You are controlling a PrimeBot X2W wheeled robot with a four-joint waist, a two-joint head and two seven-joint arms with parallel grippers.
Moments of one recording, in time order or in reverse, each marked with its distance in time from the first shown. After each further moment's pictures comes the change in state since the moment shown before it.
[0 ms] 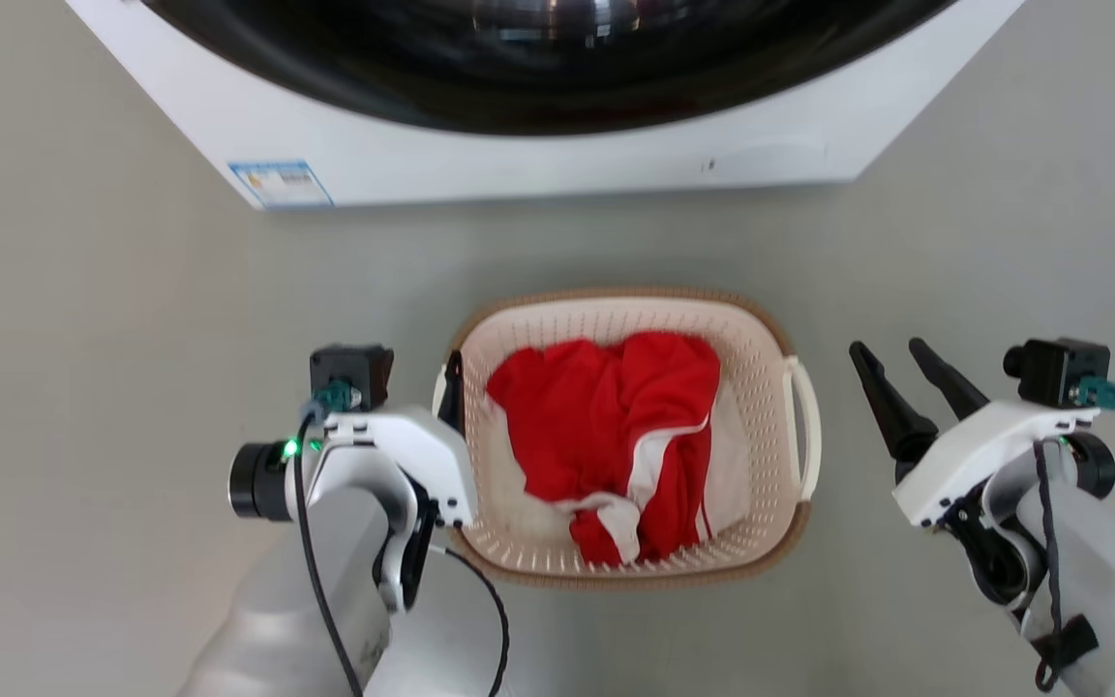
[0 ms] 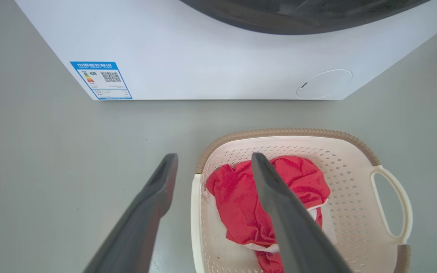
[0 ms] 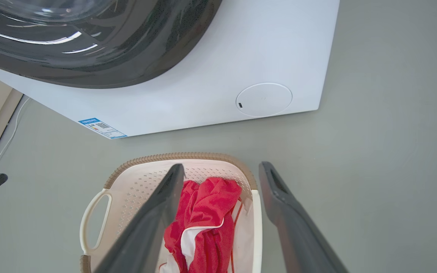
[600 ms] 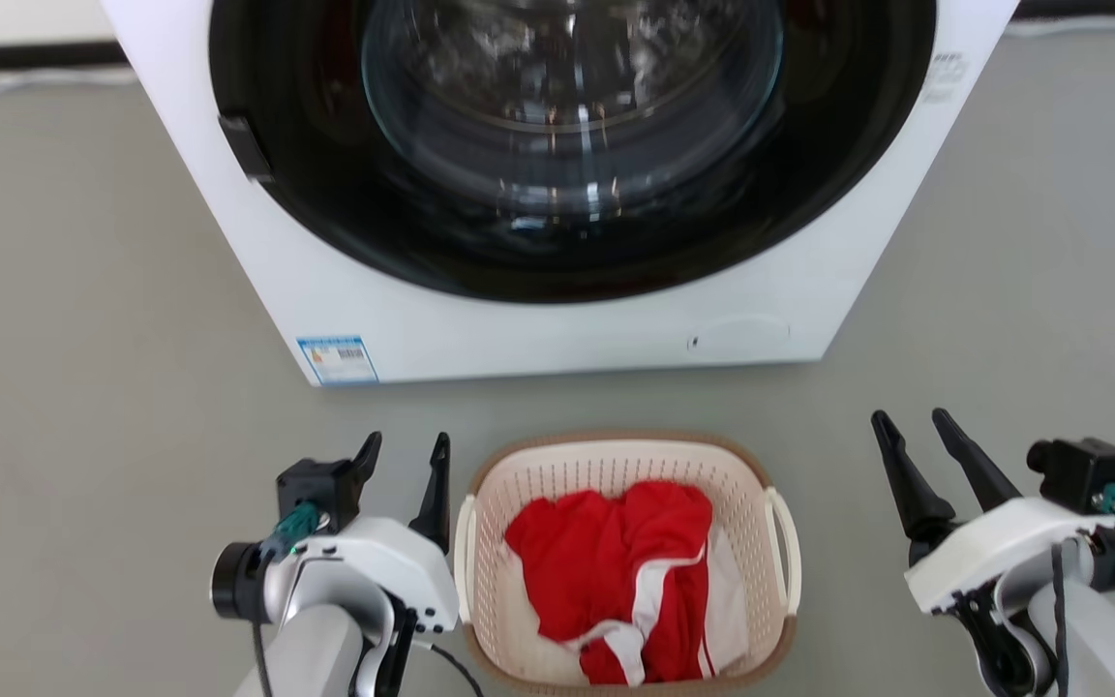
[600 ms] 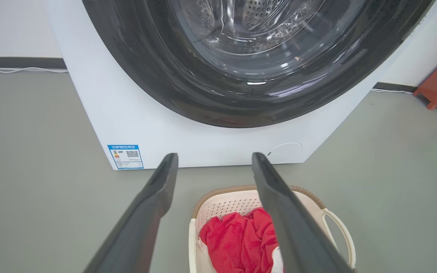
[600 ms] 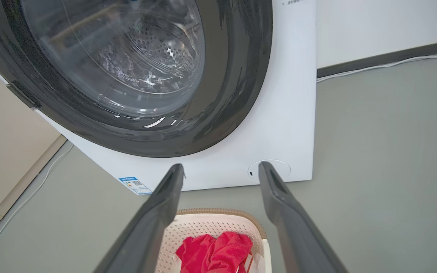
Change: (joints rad) left arm 0.310 0.011 0.277 -0.283 0.269 -0.080 0.000; right arm 0.284 0.058 -0.371 -0.171 -0.302 0.000 0.000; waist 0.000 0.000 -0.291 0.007
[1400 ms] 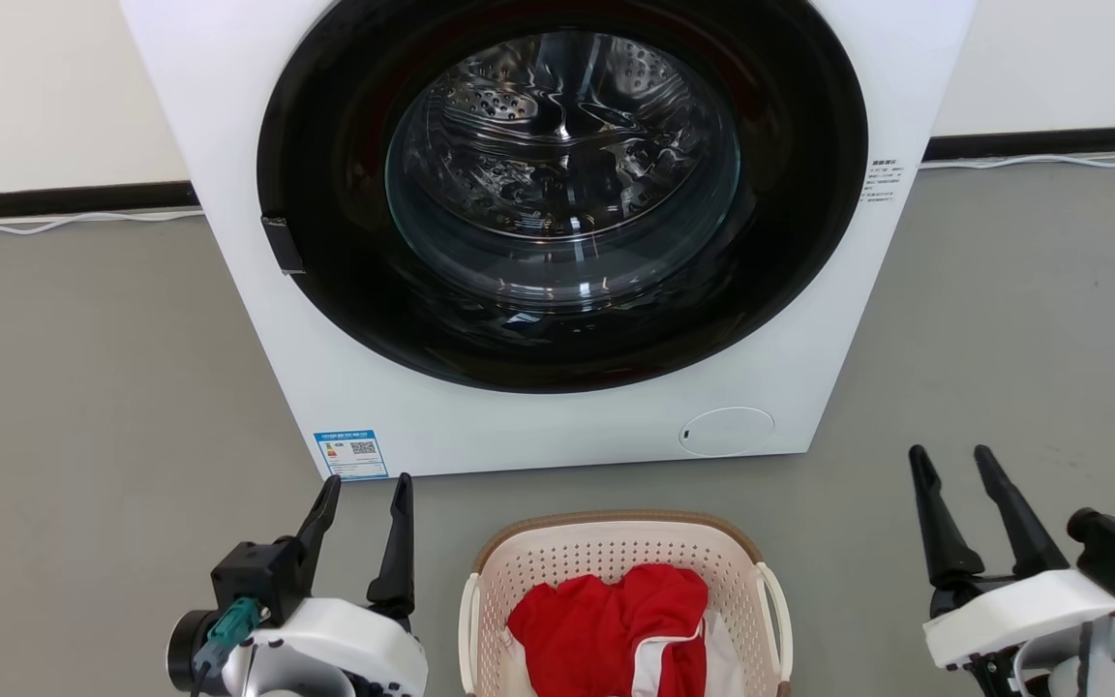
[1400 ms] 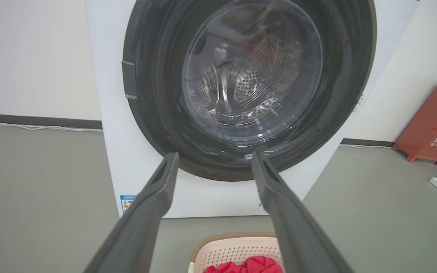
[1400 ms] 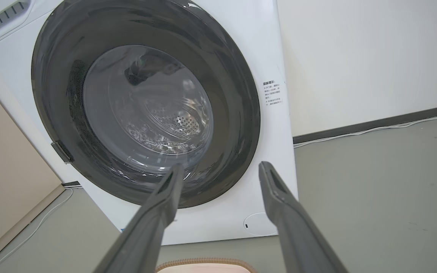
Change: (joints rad) left arm 0.268 -0.028 0.219 -0.314 0.157 -0.082 0.000; right arm 0.243 0.115 -0.318 -0.229 -0.277 0.000 0.000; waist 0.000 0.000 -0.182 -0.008
